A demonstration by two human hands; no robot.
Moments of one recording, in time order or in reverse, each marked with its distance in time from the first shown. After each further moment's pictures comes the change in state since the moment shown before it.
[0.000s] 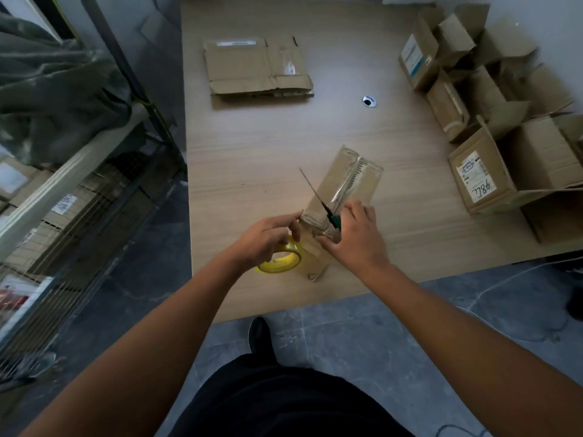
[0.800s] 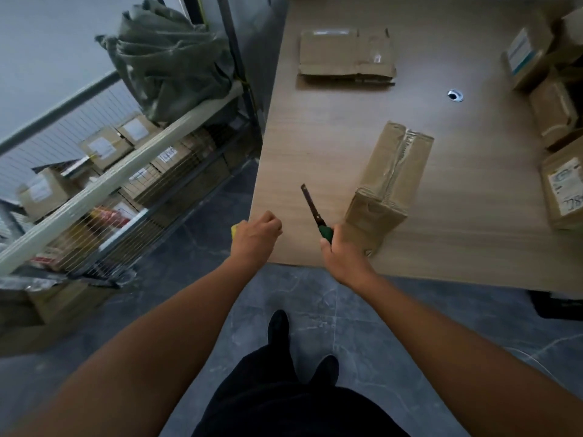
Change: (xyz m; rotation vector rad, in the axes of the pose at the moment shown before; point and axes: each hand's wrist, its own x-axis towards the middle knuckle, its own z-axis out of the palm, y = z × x) left_hand -0.110 -0.103 0.034 1.035 0.599 -0.226; right_hand -0.084 -0.067 0.044 0.518 -0.490 0.037
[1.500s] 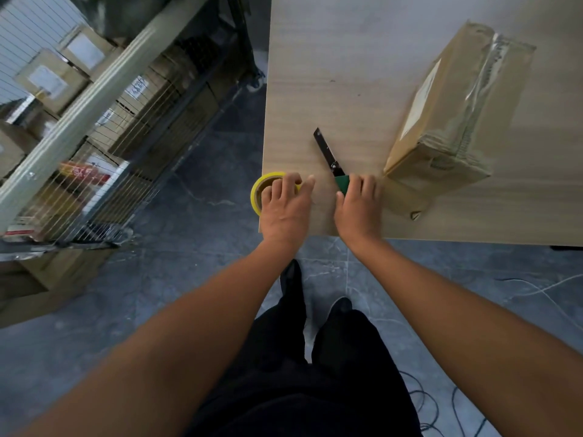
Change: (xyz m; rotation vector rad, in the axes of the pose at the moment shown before) left_hand 0.011 -0.010 0.081 -0.066 0.074 -0.084; right_hand 0.084 0.020 0.096 -0.361 0.426 0.009
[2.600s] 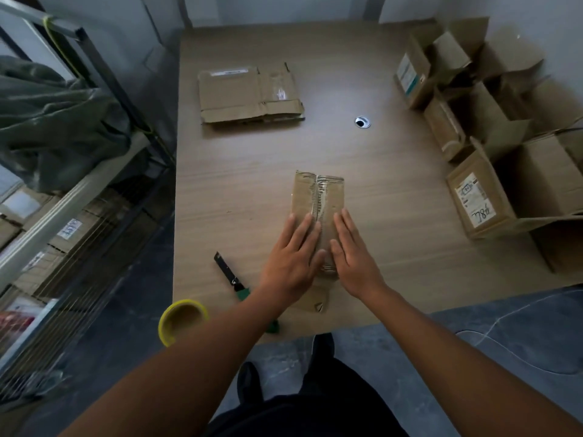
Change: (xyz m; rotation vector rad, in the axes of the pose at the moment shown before) left_hand 0.115 0.198 -0.050 -0.147 -0.107 0.556; right_hand 0.081 0.150 -0.173 0.331 0.007 -0.103
